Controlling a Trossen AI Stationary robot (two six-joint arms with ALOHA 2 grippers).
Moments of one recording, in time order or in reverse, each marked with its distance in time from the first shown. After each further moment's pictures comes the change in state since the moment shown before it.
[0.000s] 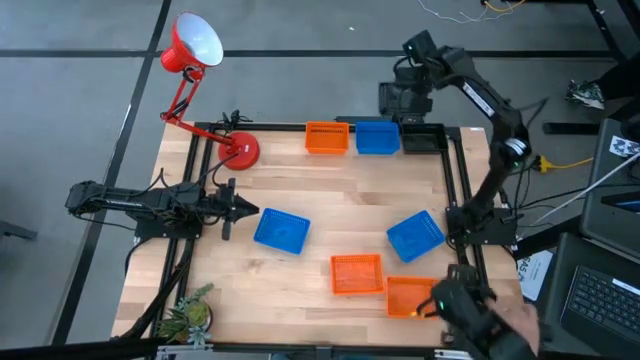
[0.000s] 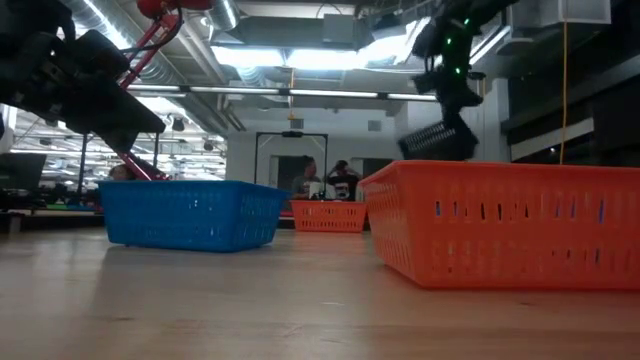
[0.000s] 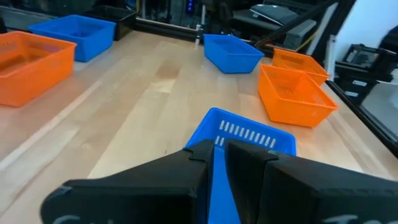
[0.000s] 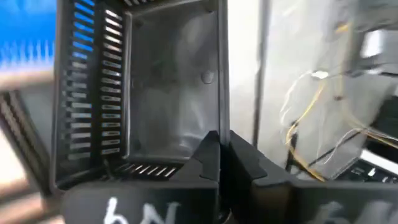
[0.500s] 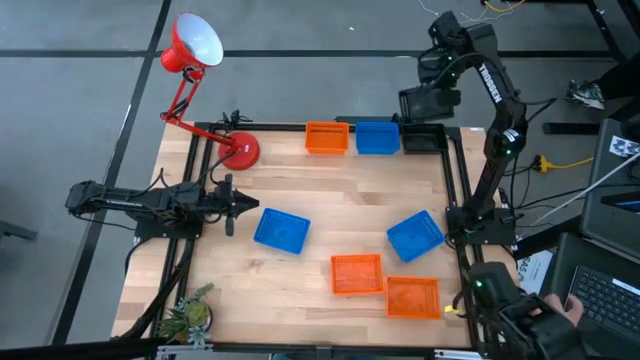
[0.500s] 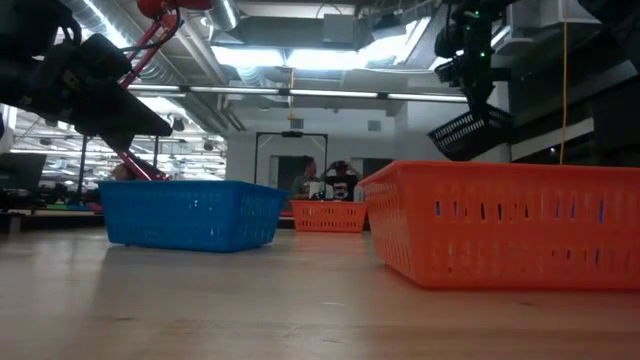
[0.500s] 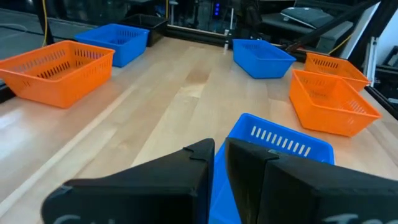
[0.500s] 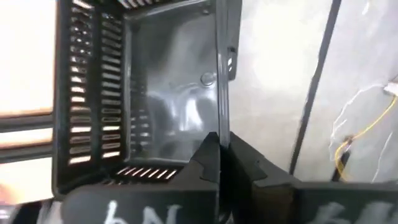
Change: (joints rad) left arm 0.000 0.000 0.000 0.000 -0.116 0.028; right arm -0.157 0.097 0.324 -0.406 -0.185 -0.182
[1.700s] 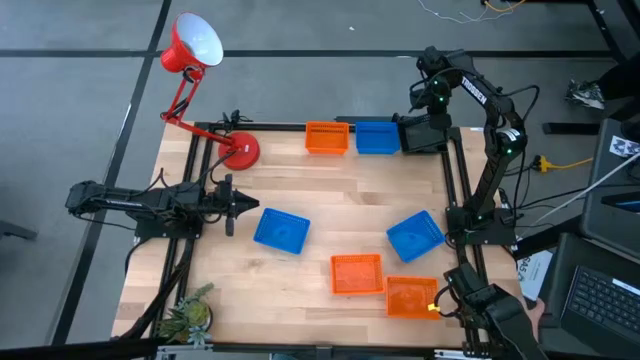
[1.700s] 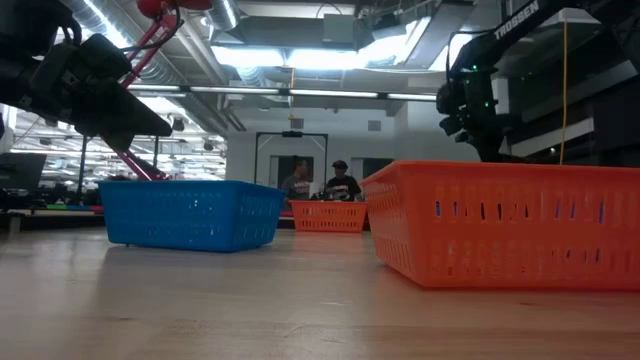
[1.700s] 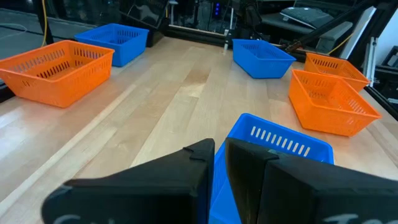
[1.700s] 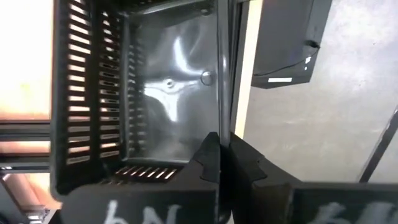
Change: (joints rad) left arm 0.000 0.000 0.000 0.000 0.001 -0.002; right arm -0.032 0.001 -0.467 0.203 -0.045 0.008
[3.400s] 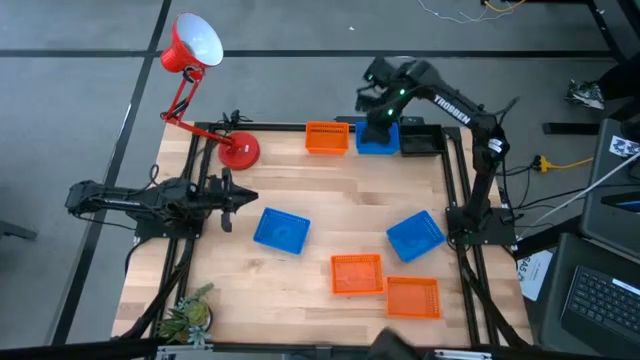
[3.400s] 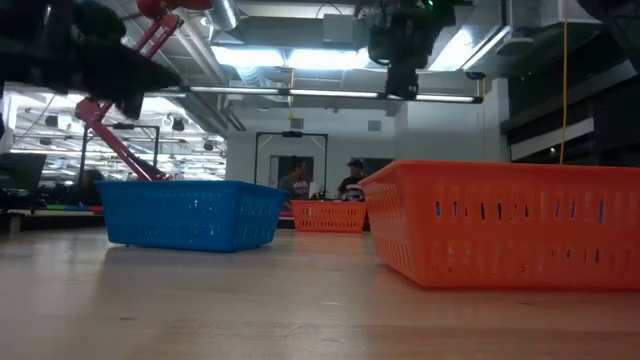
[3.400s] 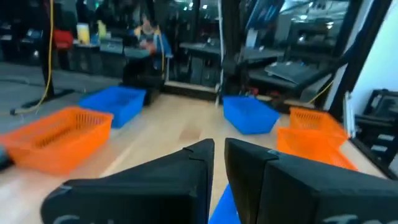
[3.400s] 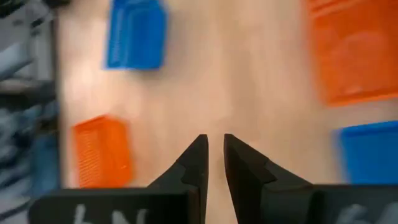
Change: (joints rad) left arm 0.000 0.015 0.059 0.165 -0.002 0.064; right arm 0.517 0.000 0.294 -0.083 -0.719 0.845
